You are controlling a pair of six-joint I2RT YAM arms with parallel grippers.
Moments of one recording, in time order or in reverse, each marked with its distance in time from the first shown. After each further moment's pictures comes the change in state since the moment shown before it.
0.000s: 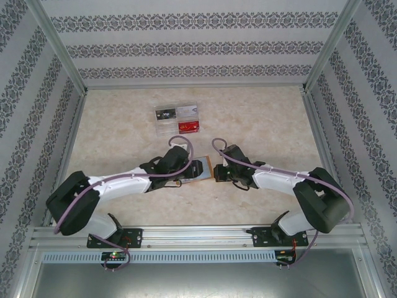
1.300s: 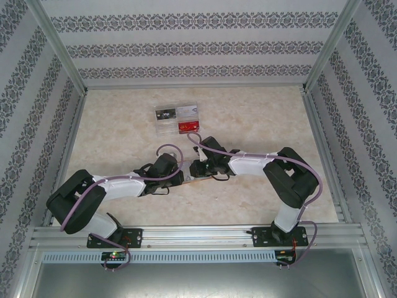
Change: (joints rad) left arm 0.089 0.055 -0.148 0.057 0.036 0.007; right arm 0.079 0.330 0.303 -0.011 -0.207 0.017
